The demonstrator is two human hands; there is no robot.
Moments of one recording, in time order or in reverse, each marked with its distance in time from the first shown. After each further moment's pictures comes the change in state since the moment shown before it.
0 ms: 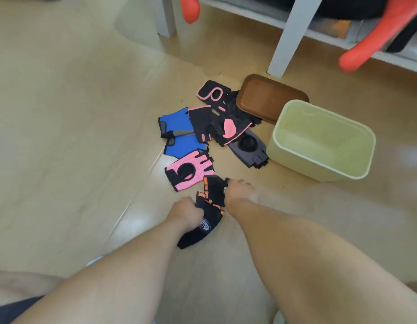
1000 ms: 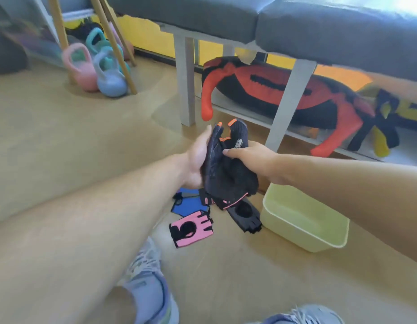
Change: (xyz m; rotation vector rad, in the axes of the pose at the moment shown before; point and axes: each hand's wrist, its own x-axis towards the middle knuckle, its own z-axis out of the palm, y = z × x) left_hand -0.124 0.156 -0.178 -0.991 -0.366 0.455; right_hand -0.120 -0.002 -0.271 0.845 0.077 -0.425
